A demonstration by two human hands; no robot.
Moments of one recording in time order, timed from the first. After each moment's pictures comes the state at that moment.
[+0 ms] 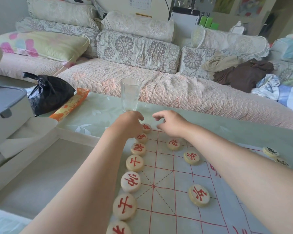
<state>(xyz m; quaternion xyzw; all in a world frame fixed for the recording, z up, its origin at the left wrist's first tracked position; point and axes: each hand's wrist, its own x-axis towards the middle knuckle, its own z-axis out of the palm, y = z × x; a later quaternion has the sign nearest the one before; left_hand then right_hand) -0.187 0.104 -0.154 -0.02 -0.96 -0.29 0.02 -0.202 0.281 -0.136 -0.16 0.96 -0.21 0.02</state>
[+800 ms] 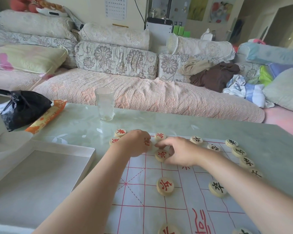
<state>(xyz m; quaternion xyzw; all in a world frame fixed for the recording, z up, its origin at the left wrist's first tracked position) -0.143 0.192 -0.153 -0.18 -0.96 -0.20 -0.02 -0.104 0.388 -0.137 -0.13 0.97 -0.18 0.10</state>
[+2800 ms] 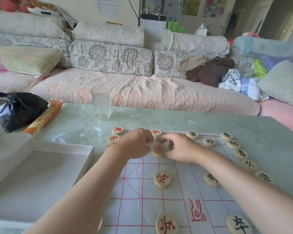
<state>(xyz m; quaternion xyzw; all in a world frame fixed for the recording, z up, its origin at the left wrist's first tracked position) -0.118 0.198 -0.145 -0.23 -0.94 -0.23 0.00 -0.095 0.396 -0.152 -0.11 0.96 -0.25 0.03</state>
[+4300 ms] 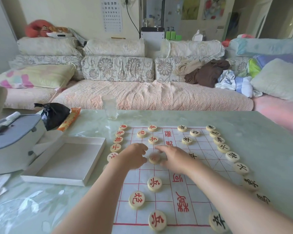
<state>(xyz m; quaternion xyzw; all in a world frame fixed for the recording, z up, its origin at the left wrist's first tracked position) 0.007 0.198 -0.131 -0.13 -0.95 -0.25 -0.11 0.029 0.388 -0.144 -0.12 0.97 -0.19 0.05</state>
